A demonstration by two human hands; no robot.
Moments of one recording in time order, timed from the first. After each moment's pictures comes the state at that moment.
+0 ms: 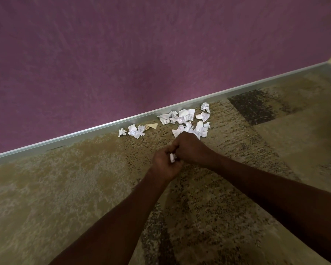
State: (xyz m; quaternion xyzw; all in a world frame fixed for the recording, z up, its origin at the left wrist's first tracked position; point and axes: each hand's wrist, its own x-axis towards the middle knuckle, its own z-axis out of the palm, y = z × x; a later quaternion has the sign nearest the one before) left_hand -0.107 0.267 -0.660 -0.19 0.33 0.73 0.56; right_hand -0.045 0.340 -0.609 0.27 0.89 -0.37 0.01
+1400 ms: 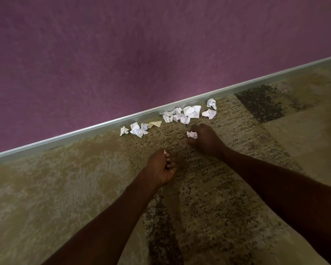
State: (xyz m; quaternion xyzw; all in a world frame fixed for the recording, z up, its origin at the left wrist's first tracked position) left_hand -0.143 0.245 -0.676 -0.20 0.40 0.69 0.57; right_hand -0.056 0.422 -0.700 0.29 0.91 -0.29 -0.08
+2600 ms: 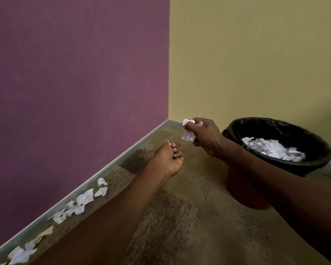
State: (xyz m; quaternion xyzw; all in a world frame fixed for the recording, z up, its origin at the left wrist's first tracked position) left_hand 0.124 0.435 -0.445 0.07 0.29 0.55 0.78; right_hand 0.249 0.450 -0.401 0.48 0.55 -0.46 -0.51
